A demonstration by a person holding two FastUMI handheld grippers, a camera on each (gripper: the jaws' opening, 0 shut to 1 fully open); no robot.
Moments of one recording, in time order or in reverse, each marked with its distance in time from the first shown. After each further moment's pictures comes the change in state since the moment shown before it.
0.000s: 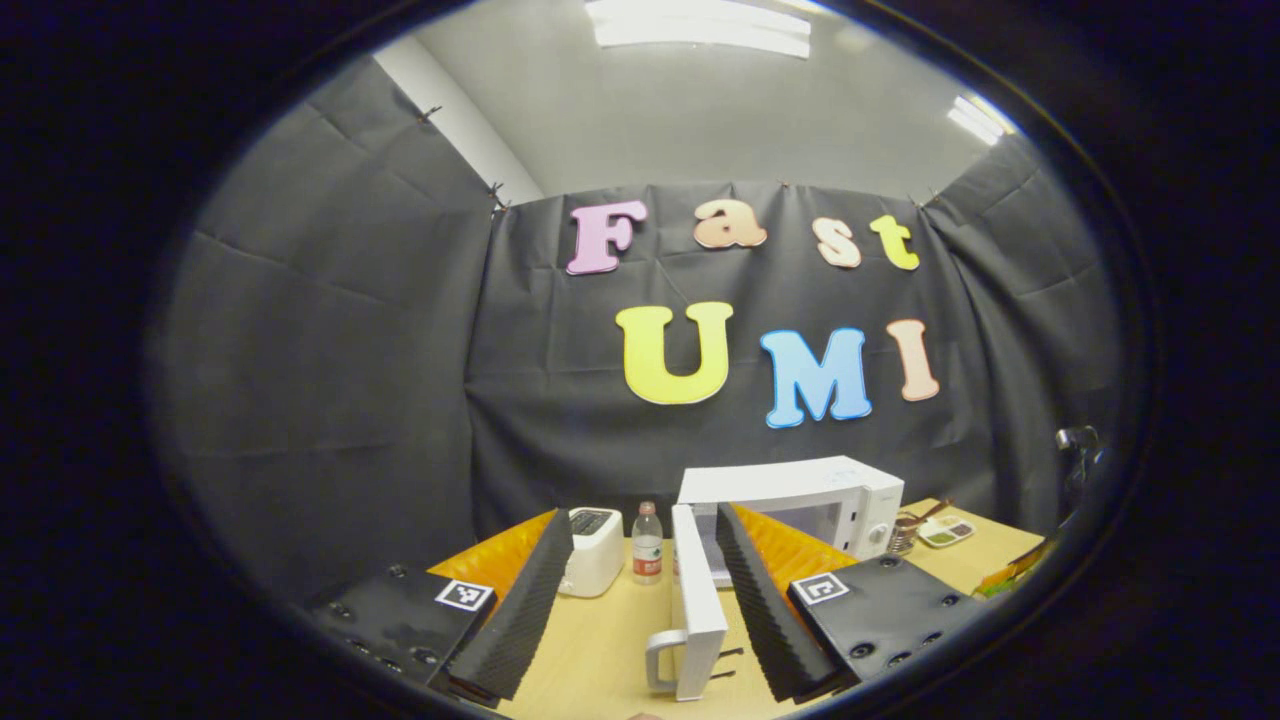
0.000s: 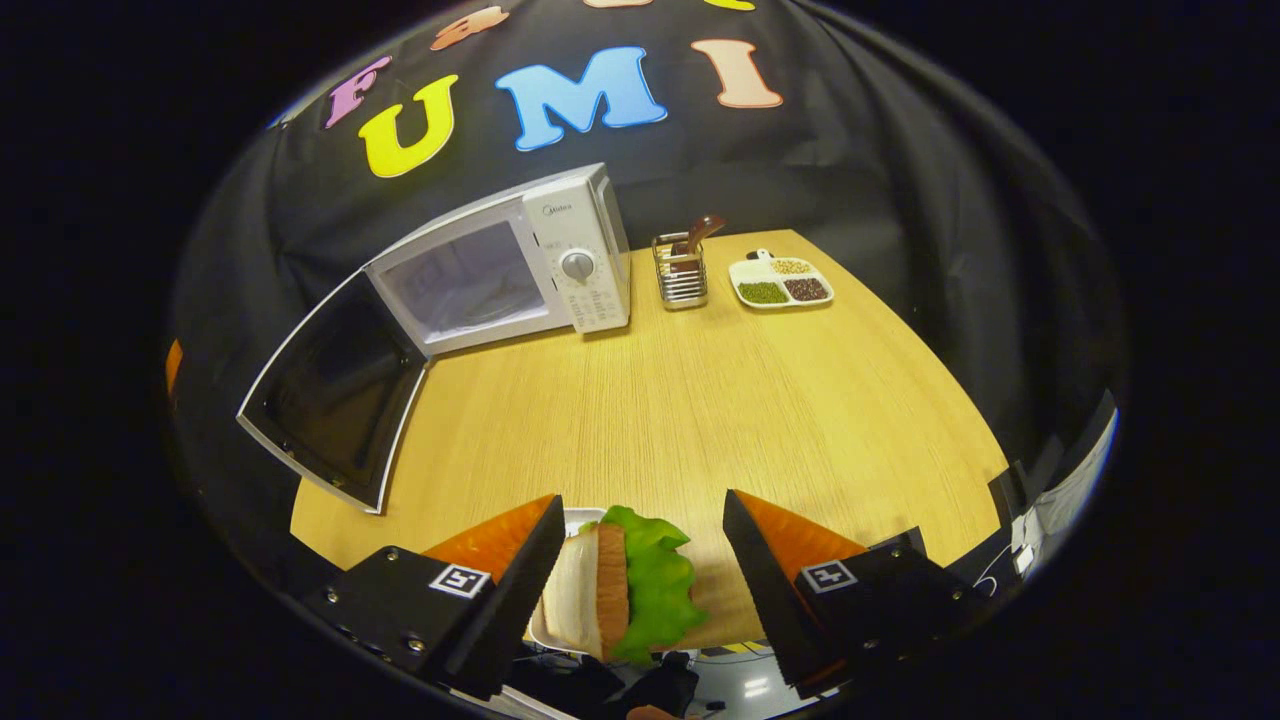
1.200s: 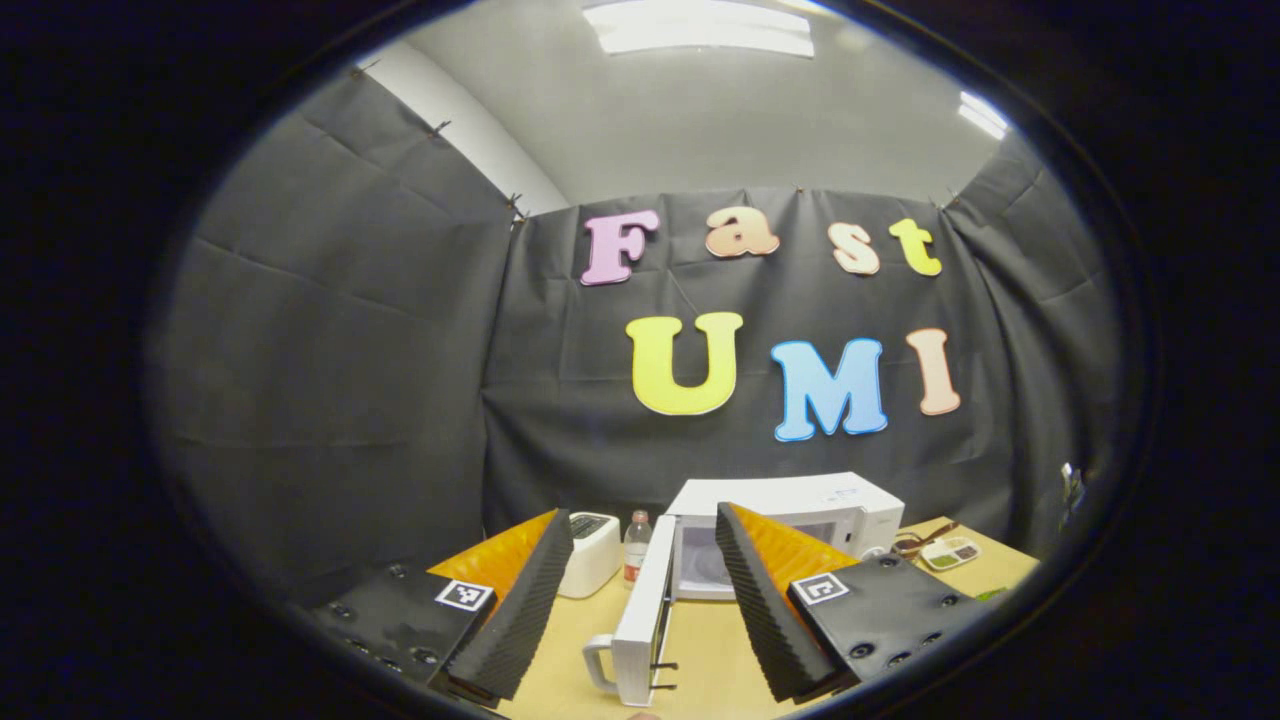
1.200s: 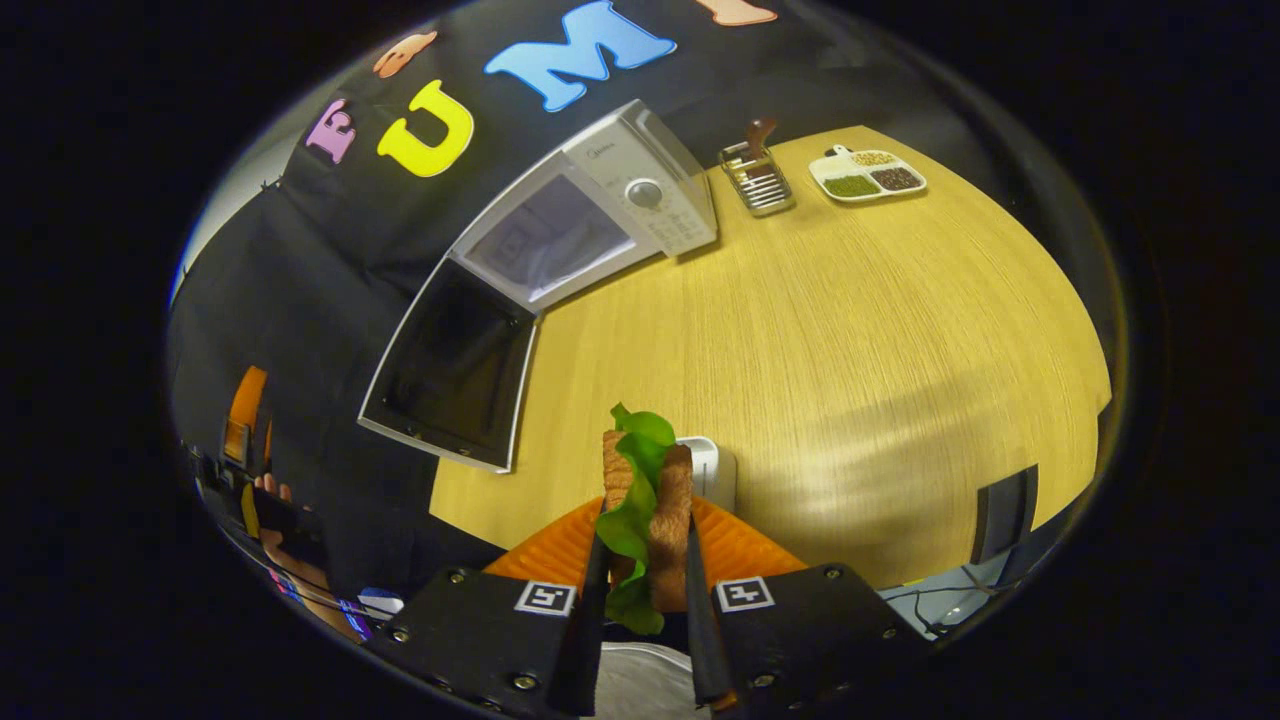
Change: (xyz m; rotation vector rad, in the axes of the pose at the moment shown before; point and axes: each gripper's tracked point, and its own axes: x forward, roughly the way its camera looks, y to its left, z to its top) left arm 0.000 -0.064 0.013 0.000 -0.029 0.106; right arm -0.027 0.047 0.000 0.135 0.181 0.439
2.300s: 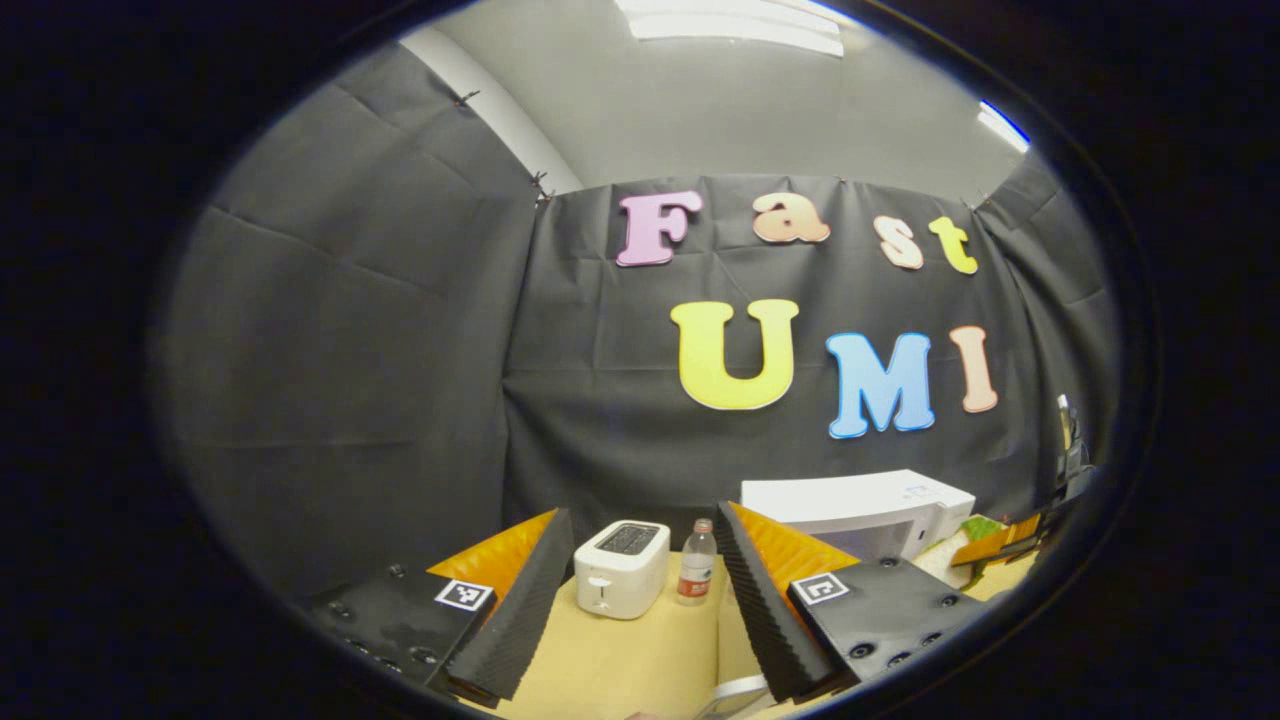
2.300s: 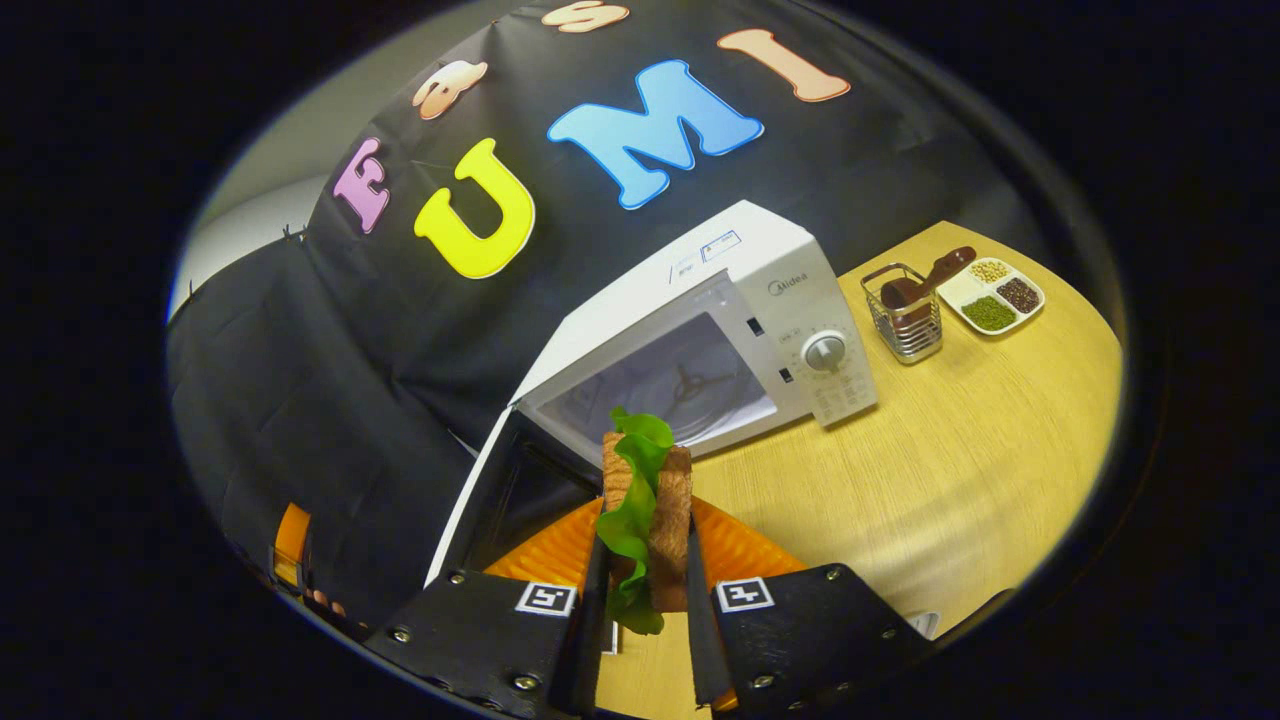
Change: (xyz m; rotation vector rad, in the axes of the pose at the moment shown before) left arm 0.097 0.140 -0.031 -0.022 0.033 0.033; right arm 0.138 0.142 0.166 0.006 -0.413 0.027
